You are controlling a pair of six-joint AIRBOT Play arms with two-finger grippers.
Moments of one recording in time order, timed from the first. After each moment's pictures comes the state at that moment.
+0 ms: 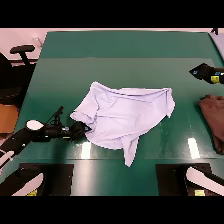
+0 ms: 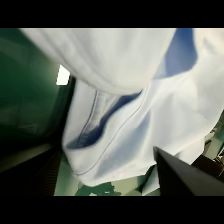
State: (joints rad) left arm -0.13 -0.97 0.31 0.49 -0.88 -1.34; right arm -0.38 -1.16 1.15 -0.89 0.95 1.16
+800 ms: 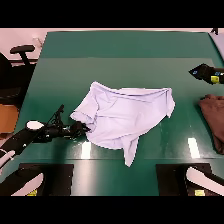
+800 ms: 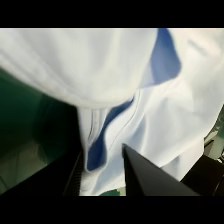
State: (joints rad) left arm -0.13 -0.98 0.31 0.36 -0.84 -1.18; right arm -0.38 -1.16 1.15 -0.89 0.96 1.16
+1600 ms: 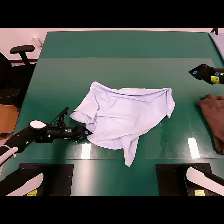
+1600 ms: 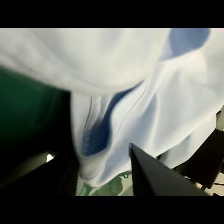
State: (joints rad) left arm -0.13 -1.06 0.31 0.38 -0.89 -1.10; right arm -0.38 -1.16 1.15 -0.89 0.96 1.16
